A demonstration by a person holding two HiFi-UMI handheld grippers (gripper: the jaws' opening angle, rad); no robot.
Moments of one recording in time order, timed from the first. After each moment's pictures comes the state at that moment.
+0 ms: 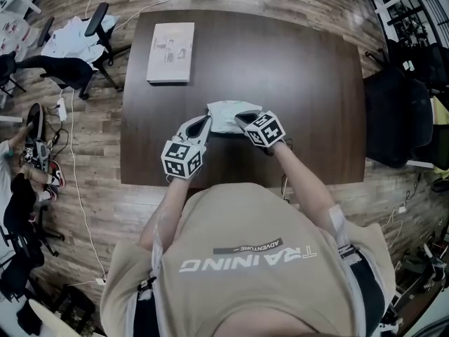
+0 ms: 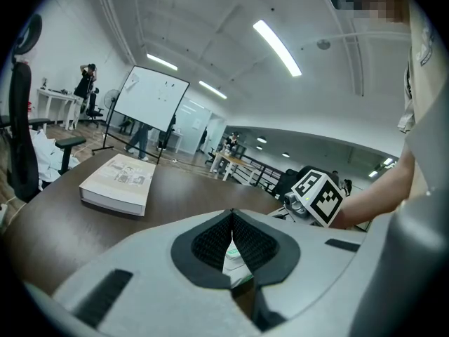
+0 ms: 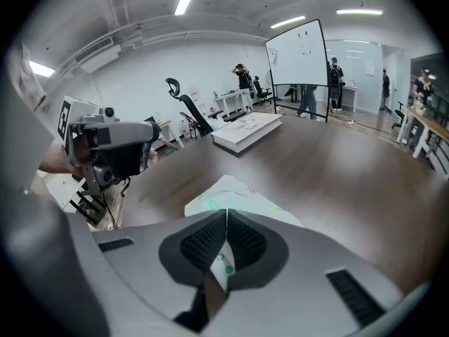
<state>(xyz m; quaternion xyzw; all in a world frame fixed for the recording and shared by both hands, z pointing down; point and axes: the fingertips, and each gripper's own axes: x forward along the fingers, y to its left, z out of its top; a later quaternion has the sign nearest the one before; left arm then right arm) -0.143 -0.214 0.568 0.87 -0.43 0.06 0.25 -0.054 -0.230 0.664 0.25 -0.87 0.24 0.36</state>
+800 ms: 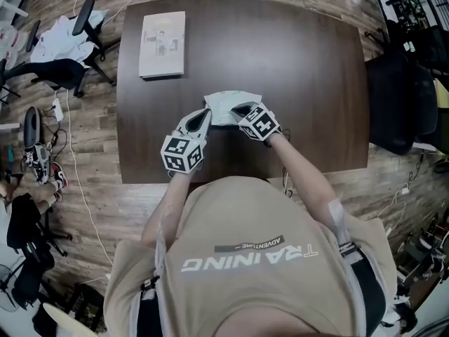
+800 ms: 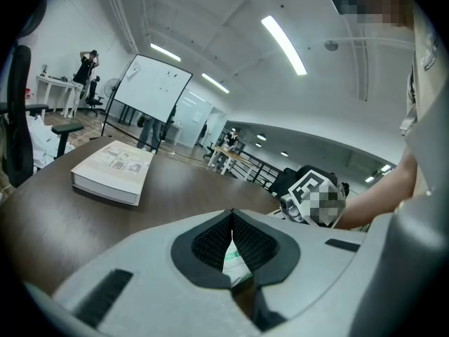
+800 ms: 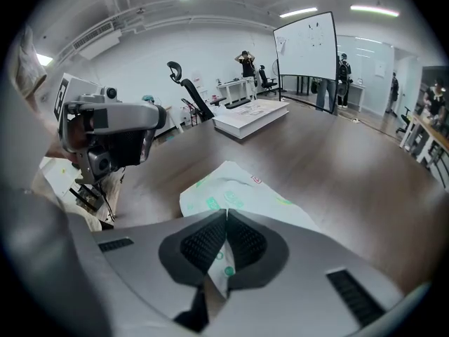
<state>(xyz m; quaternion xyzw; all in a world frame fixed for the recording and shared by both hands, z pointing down) -0.137 -0.222 0.588 0.86 -0.41 0.07 0.28 -0.062 -0.225 0.691 0.23 -0.85 0.23 0.40</state>
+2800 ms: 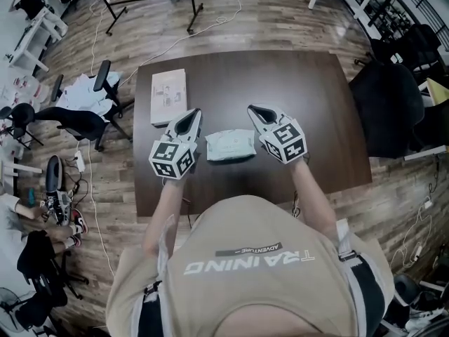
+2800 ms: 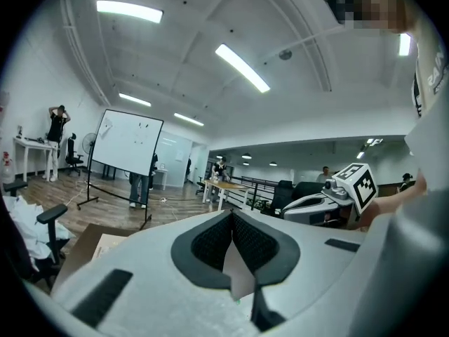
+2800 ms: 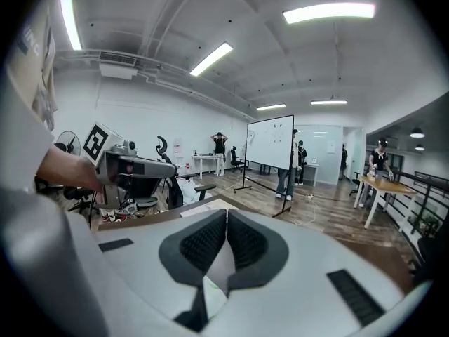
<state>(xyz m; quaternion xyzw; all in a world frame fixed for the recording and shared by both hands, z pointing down) -0.132 -0.274 0.412 0.90 -0.42 0.03 0.10 0.010 -0.273 0.438 0.42 -0.89 0.05 0.16</state>
